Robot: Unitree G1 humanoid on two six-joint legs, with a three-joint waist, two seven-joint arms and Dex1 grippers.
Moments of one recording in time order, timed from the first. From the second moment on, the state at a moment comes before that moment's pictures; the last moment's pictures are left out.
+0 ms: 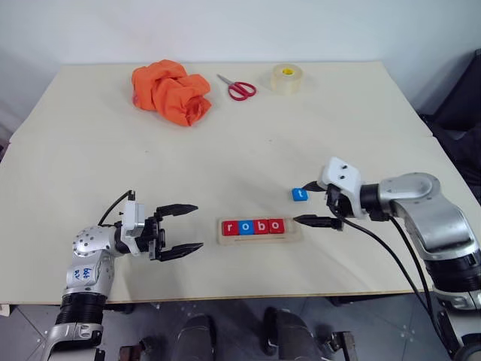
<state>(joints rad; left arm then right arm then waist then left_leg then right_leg) -0.31 0.51 0.13 0.28 -0.51 -0.12 -1.39 -0.49 -0.77 0.04 -0.23 0.19 0.73 1.08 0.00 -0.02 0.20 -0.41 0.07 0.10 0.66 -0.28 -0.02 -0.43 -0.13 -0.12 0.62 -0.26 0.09</state>
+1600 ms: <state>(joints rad) -0.37 0.57 0.14 0.33 -0.50 -0.09 -1.47 -0.39 -0.24 0.00 -0.23 0.15 0.83 0.19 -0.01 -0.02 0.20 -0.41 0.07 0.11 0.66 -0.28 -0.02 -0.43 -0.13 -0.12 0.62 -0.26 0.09</state>
